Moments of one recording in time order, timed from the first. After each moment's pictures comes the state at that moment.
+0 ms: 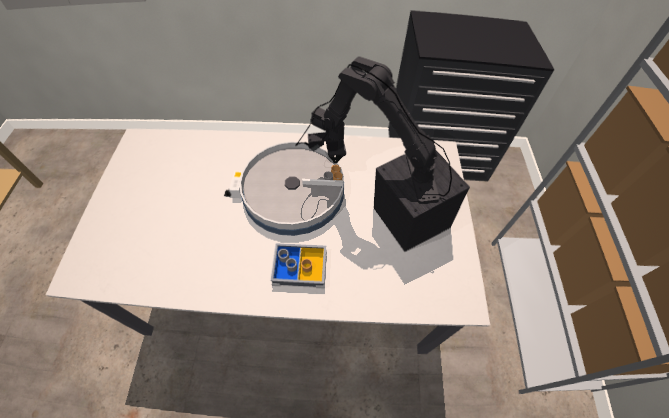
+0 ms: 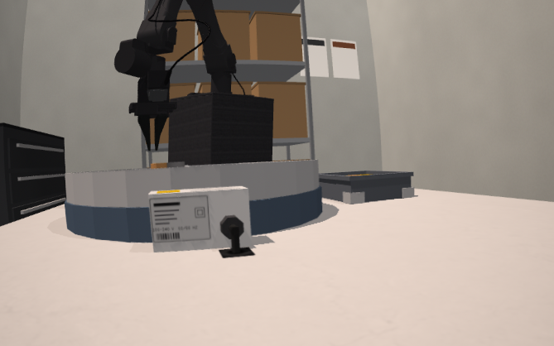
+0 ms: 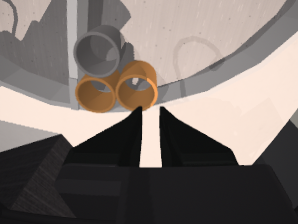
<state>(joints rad) -0.72 2.32 1.15 -0.36 -0.09 -0.77</state>
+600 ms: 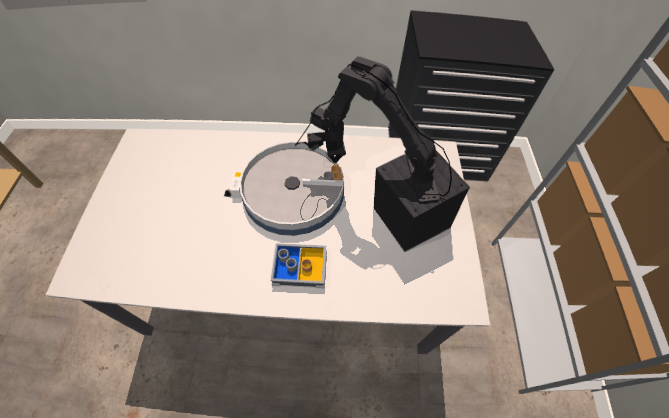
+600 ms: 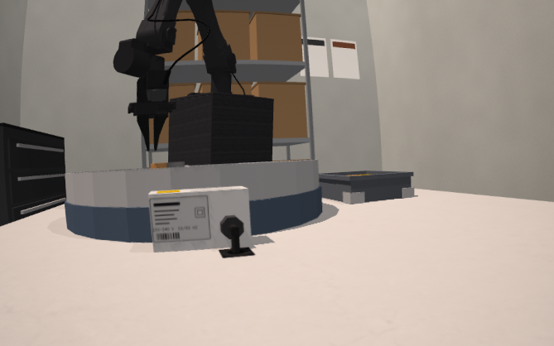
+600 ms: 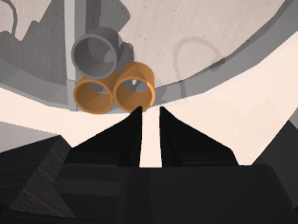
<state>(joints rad) -0.72 2.32 1.16 -0.36 -0.09 -0.77</state>
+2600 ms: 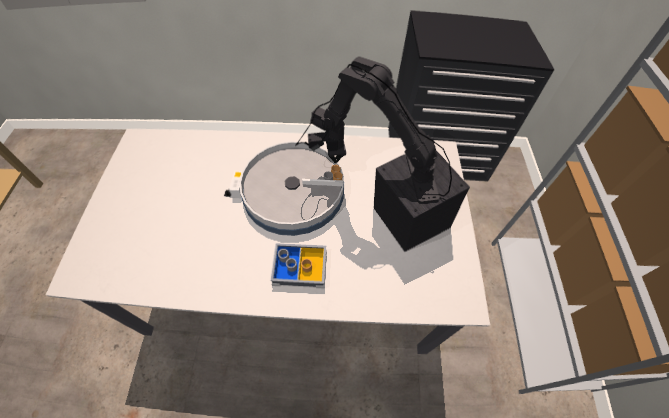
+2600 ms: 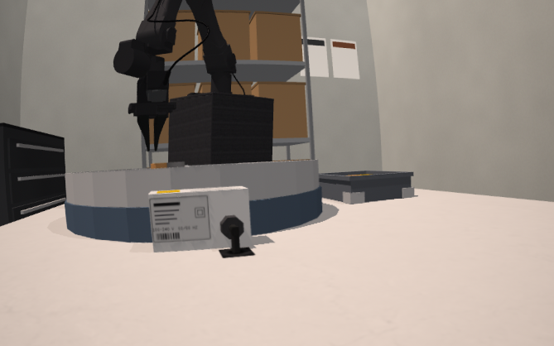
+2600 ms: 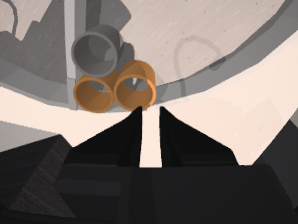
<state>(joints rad) -0.72 2.32 1.15 -0.36 -0.09 -0.77</state>
